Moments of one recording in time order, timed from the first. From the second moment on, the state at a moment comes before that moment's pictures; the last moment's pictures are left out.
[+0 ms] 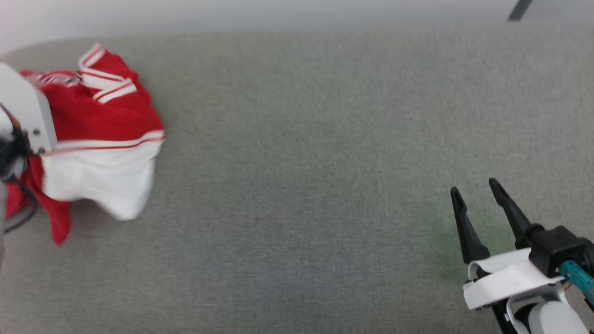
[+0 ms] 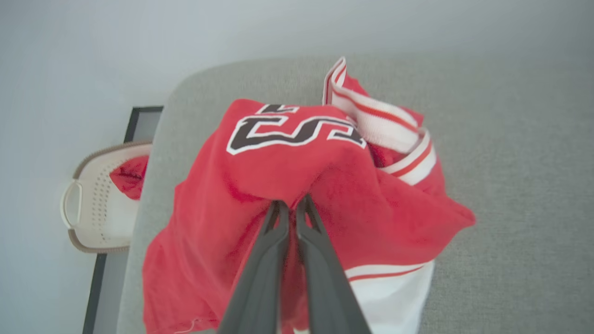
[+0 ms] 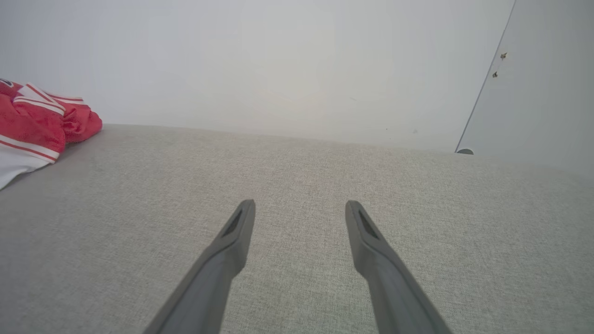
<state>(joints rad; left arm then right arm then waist) -1.00 0.58 -0.22 0.84 -0.49 -0.10 0.60 -0.16 -0.16 0.11 0.09 0.16 0.13 -0.20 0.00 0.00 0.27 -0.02</state>
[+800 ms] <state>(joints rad) -0.98 0.45 -0.33 0.49 -0.59 -0.12 0.56 -0.03 -0.15 0.00 0.09 0.15 0.13 -0.18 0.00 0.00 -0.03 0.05</state>
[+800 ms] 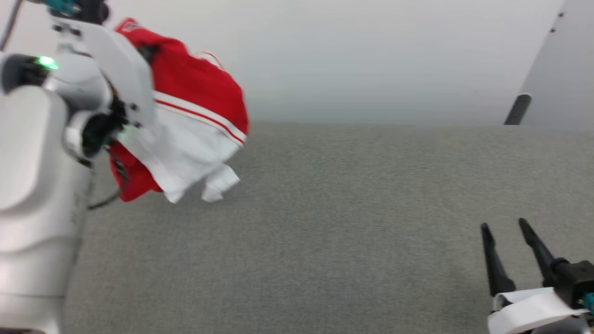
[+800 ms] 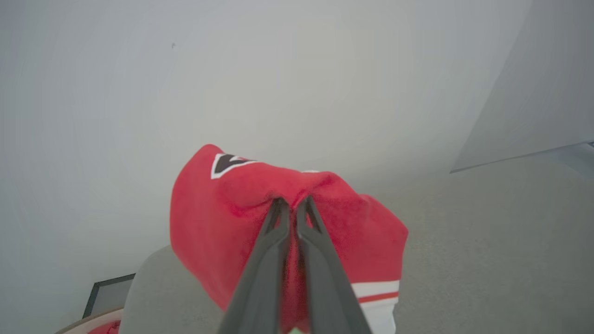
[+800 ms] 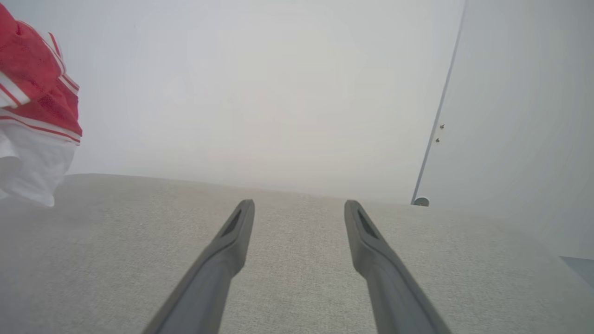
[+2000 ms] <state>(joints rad) -0.63 0.59 -0.73 0.15 -0.89 -0.13 0.57 -0.01 -0.08 -0.15 0.11 0.11 0.13 -0.20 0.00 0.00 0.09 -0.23</state>
